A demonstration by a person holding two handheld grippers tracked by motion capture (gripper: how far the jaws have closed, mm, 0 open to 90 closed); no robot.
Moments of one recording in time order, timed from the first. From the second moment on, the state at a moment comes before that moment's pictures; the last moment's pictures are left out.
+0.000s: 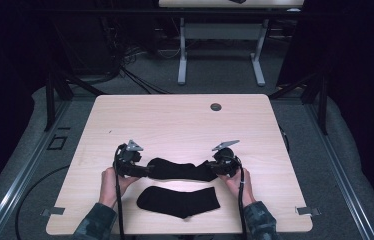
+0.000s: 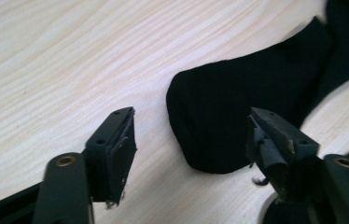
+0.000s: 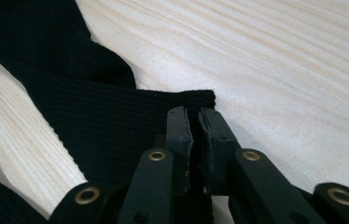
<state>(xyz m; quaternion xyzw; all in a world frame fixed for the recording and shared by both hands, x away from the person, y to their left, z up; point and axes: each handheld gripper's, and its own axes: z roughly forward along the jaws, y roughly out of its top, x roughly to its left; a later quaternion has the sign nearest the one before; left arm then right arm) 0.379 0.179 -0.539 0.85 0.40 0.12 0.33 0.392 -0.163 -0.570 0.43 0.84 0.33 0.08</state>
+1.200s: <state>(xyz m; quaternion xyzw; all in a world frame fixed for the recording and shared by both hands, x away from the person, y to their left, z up) 0.376 0.143 -0.569 0.93 0.19 0.10 0.31 0.396 -0.166 -0.571 0.45 0.83 0.34 0.06</state>
